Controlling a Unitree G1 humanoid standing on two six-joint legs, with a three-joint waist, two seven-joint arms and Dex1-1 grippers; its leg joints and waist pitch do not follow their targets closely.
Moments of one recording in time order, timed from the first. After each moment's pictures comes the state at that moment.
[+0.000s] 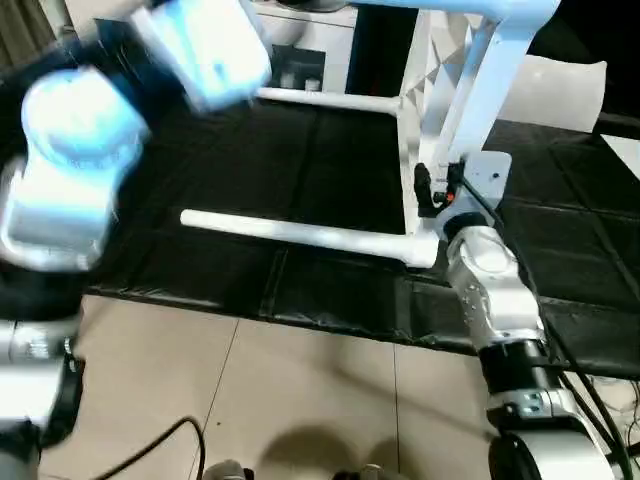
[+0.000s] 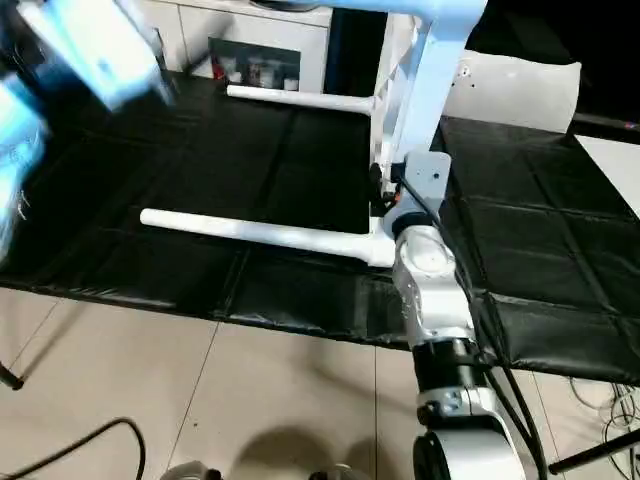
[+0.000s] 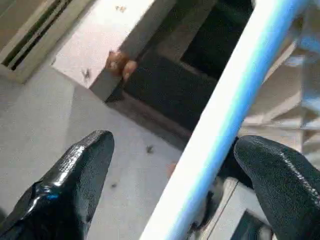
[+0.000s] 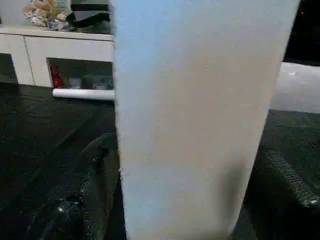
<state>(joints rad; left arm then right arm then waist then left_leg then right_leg) -0.88 0.63 -0.09 0.02 0.24 -0.12 -0.48 -0.55 -0.09 -0.10 0.36 0.09 0.13 -0.02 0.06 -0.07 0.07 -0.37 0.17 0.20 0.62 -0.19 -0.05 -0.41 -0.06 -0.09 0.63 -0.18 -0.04</state>
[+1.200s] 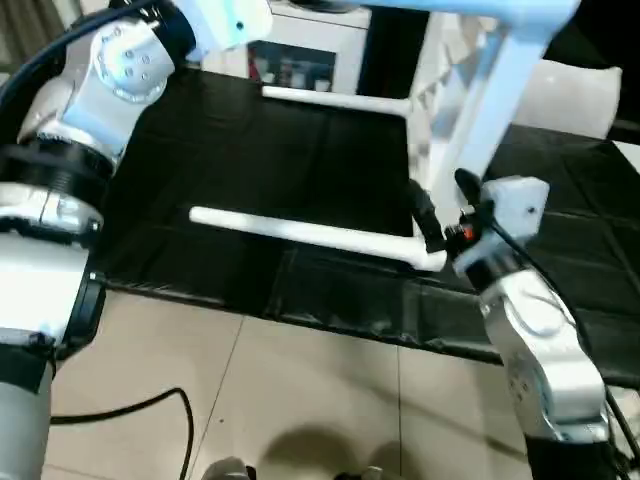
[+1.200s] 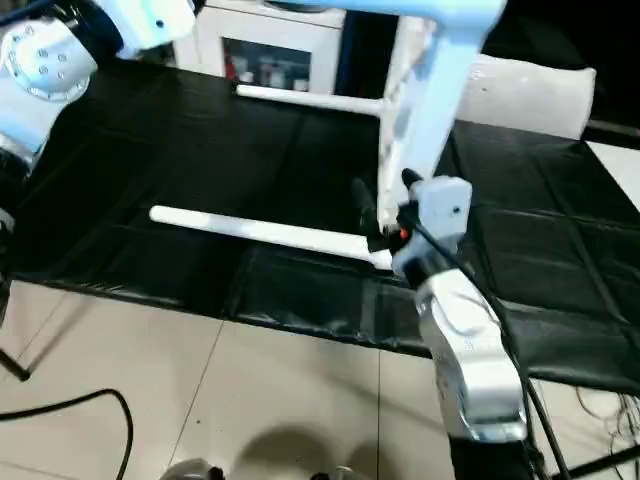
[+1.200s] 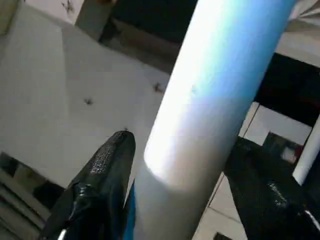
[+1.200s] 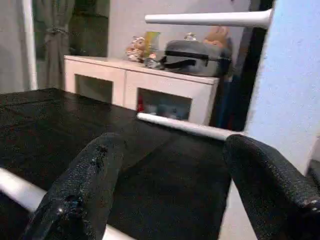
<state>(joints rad) -1.30 0.58 -0.25 0.95 0.48 -0.46 -0.26 -0.19 -0.16 -0.01 -0.27 0.19 0.27 0.22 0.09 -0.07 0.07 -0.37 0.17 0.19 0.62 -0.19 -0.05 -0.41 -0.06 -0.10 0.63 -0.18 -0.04</state>
